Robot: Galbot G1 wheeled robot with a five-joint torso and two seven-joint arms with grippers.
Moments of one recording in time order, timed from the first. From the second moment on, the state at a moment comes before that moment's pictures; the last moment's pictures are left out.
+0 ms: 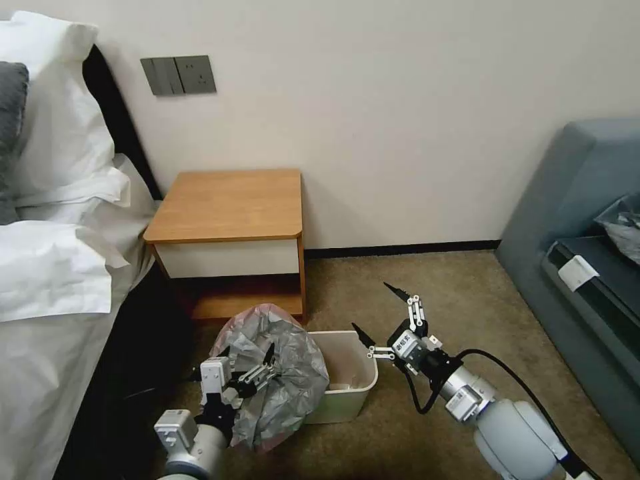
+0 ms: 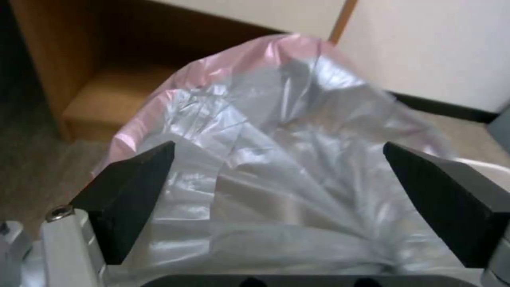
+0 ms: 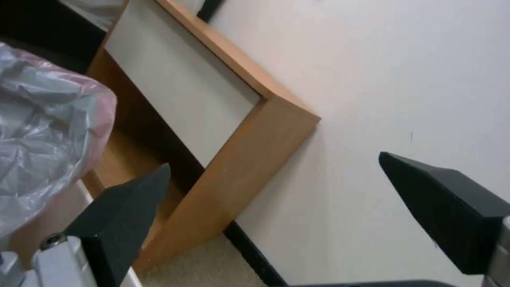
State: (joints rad) left arm 1.80 -1.53 -0.52 -2.20 -0.29 0.27 0.01; right arm -1.49 1.06 0.35 2.09 -0.30 0.20 -0.20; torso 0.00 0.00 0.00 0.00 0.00
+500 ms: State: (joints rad) left arm 1.75 -1.58 -0.51 -2.14 -0.31 0.33 0.00; right arm -1.52 1.05 0.39 2.10 -0.28 0.22 -0.20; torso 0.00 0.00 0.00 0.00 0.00
